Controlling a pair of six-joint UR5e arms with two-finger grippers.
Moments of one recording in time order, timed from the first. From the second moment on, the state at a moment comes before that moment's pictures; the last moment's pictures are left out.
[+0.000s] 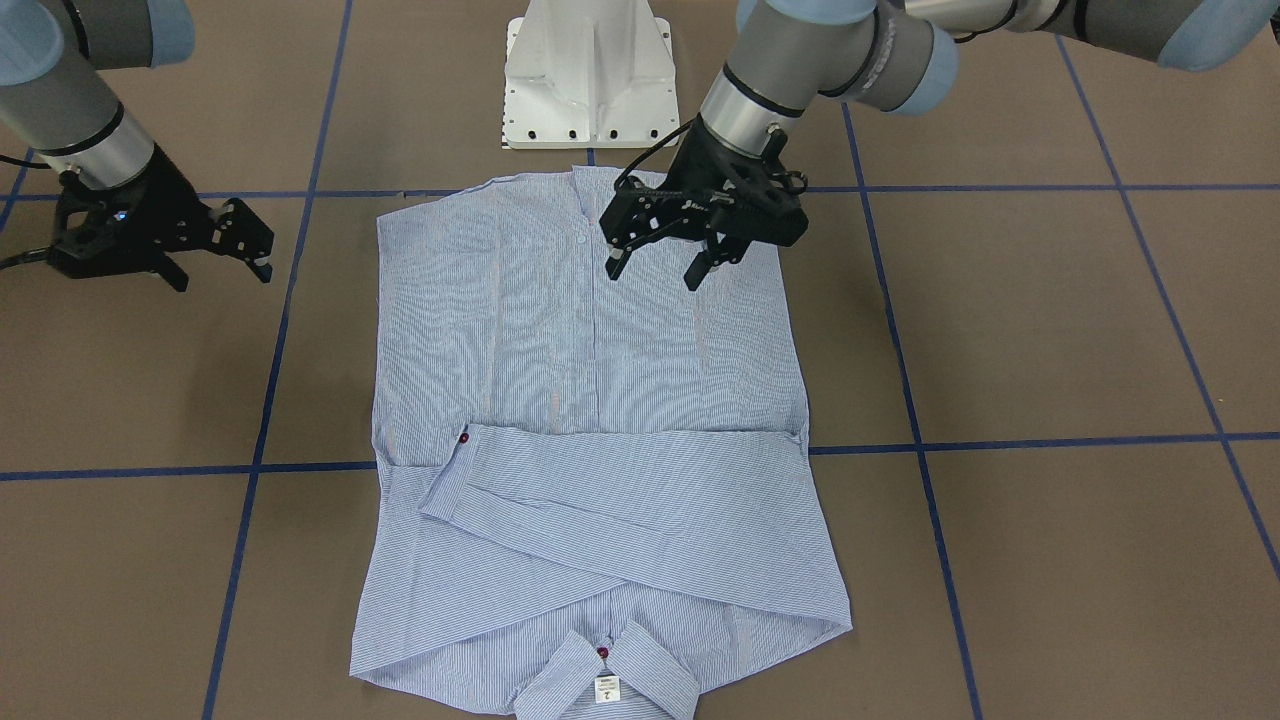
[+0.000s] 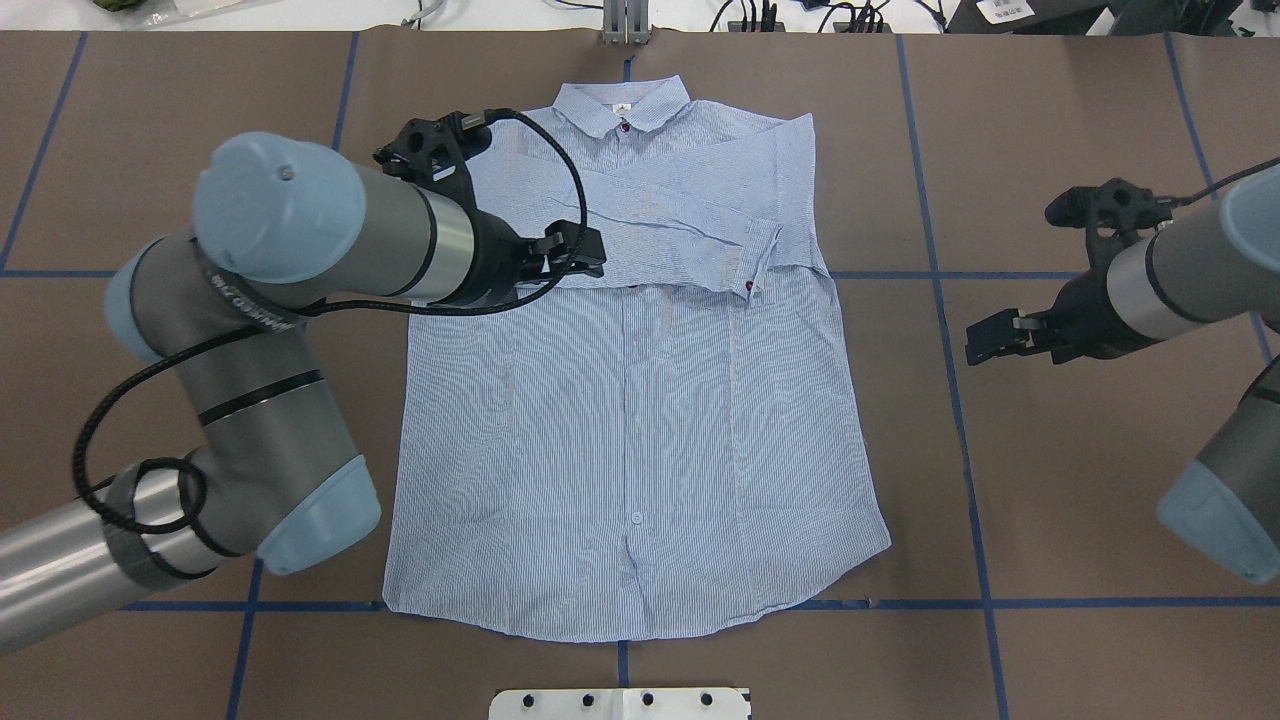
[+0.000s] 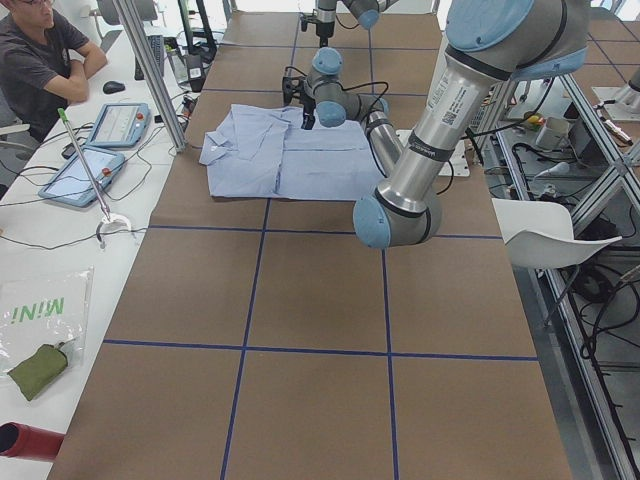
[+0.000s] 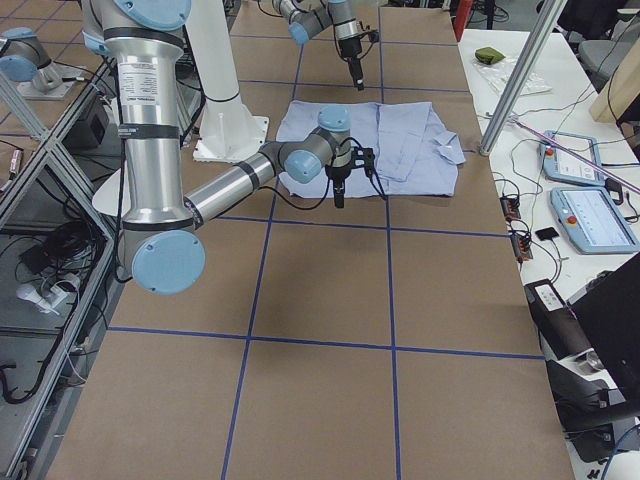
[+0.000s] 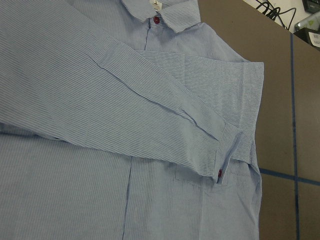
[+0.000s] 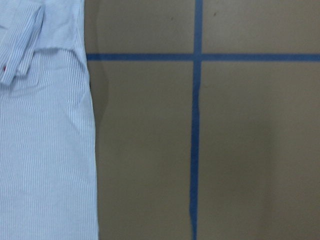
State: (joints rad) left arm -0.61 -2.13 -1.88 -1.93 -1.83 -1.45; right arm 0.77 -1.54 2.05 -1.33 2.06 1.02
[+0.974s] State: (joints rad) left arm -0.62 -2.04 -1.96 -1.90 -1.81 -1.39; right arm 0.43 -1.49 2.03 -1.31 1.92 1.28
